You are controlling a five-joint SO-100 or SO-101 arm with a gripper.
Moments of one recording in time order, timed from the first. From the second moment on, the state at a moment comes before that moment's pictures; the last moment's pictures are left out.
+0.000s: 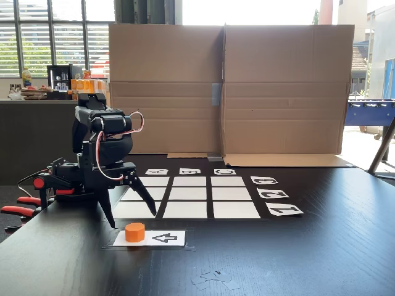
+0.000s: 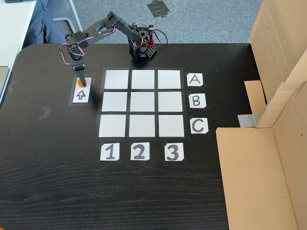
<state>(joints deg) 58.4 51.2 57.2 87.3 5.3</state>
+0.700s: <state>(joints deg) 57.7 45.7 52.7 87.3 5.6</state>
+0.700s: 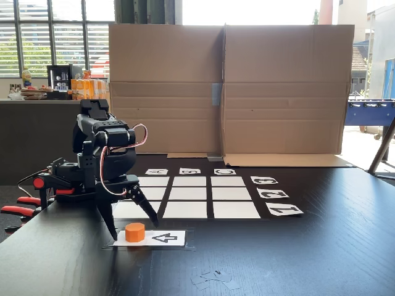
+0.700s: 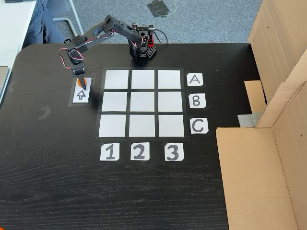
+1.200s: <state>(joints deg) 56.7 45.4 51.9 87.3 12.7</state>
